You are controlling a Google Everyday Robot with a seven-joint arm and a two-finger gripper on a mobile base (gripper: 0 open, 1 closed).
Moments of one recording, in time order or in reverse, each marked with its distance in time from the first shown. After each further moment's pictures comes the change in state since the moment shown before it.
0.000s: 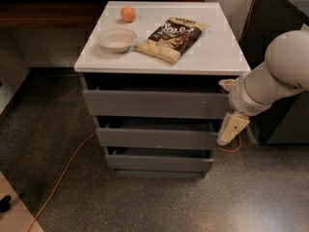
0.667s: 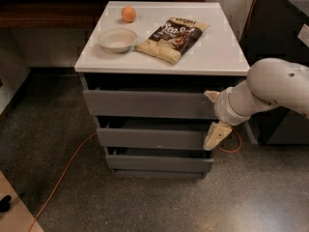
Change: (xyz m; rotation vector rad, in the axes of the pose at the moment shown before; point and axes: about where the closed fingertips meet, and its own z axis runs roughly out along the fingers) arm -0.005 0.001 0.072 -0.013 -0.092 -0.036
